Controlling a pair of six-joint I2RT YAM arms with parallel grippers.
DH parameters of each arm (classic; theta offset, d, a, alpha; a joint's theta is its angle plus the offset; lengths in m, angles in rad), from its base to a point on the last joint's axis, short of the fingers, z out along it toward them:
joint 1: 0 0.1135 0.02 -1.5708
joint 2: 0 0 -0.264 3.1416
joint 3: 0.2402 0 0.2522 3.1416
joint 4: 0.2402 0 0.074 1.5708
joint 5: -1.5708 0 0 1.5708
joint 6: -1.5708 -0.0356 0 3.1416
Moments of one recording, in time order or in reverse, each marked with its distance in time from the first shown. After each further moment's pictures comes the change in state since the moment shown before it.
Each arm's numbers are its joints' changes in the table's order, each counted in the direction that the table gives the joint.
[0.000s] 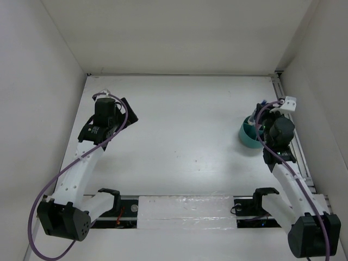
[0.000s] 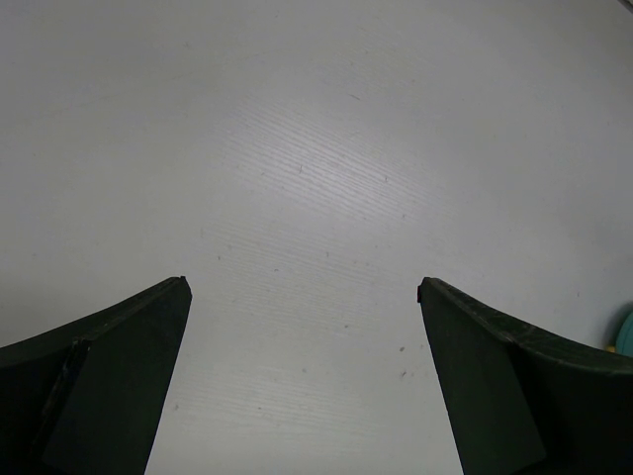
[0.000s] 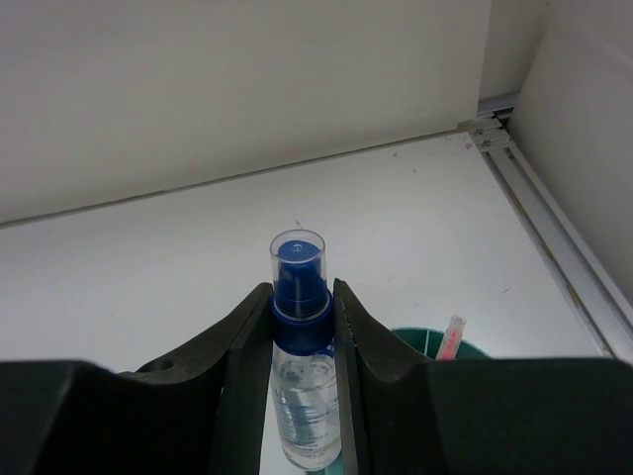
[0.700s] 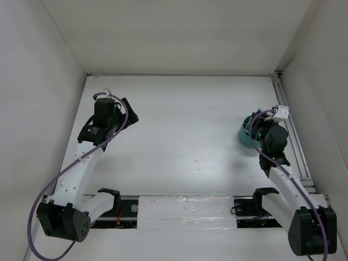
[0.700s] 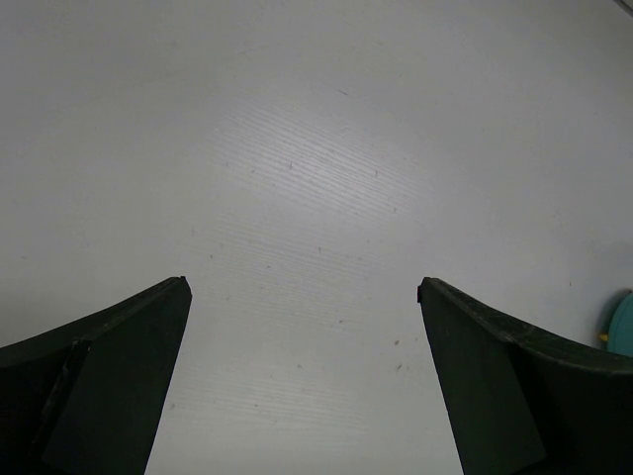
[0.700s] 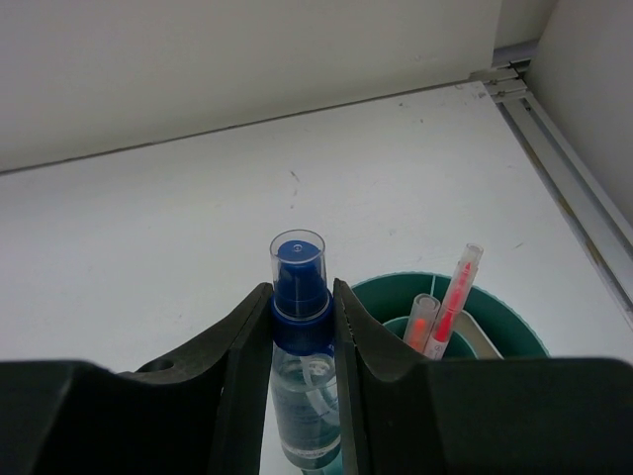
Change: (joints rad) left arm -0.001 -0.008 0.000 -0.003 -0.026 -0.009; right arm 0.002 0.017 -0.177 -0.144 0.034 -0.001
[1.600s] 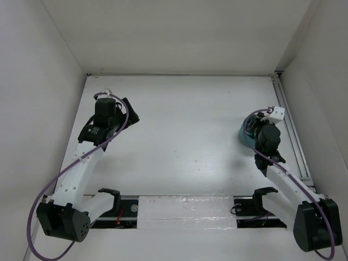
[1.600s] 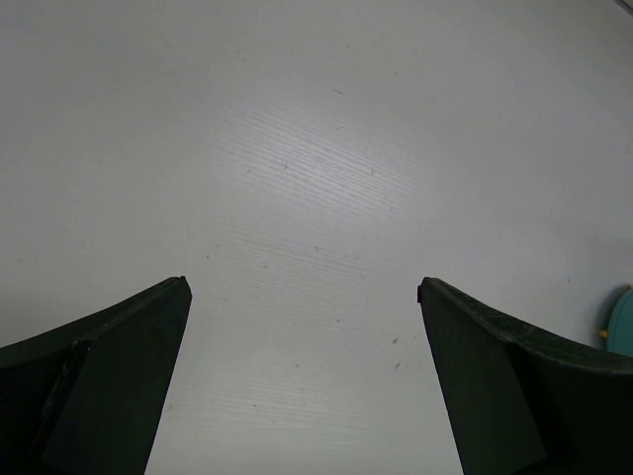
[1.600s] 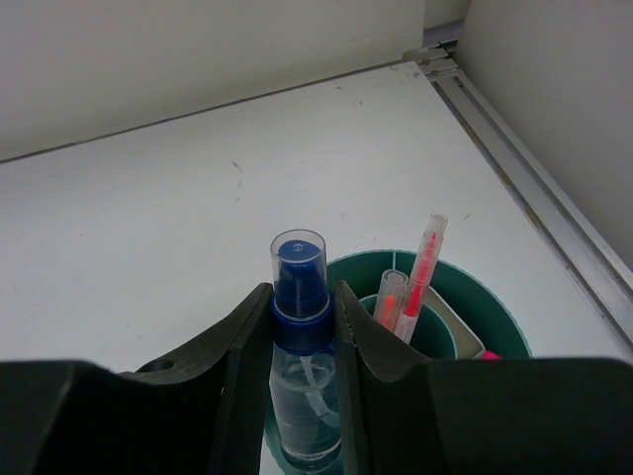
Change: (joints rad) left arm -0.012 0.000 0.000 -0.005 0.000 -0.003; right arm 0.105 0.057 0.000 -0.009 -0.271 0.035
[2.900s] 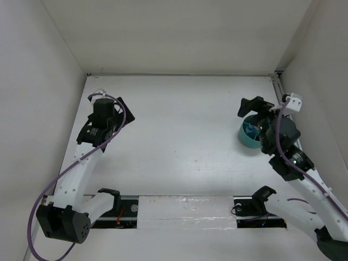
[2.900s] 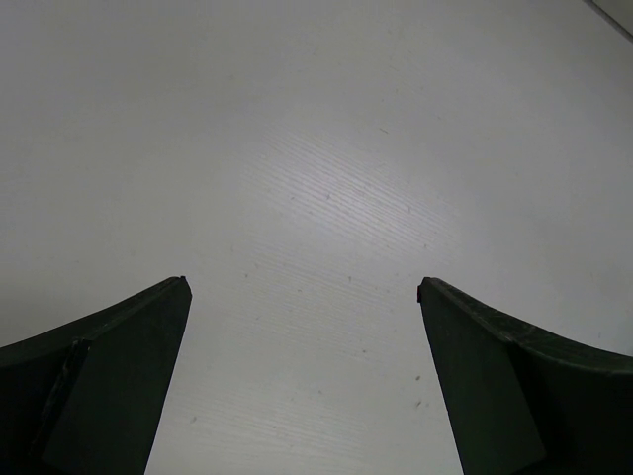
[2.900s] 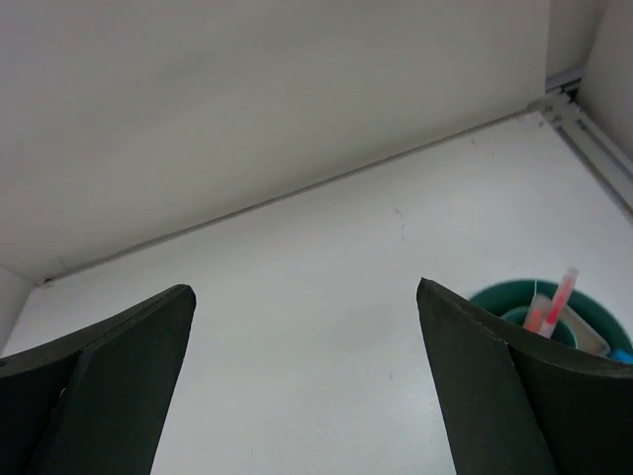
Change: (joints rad) left arm 0.009 -0.006 0.000 0.003 0.108 0.011; right arm 0.408 -0.163 0.553 0.637 -0.284 -0.195
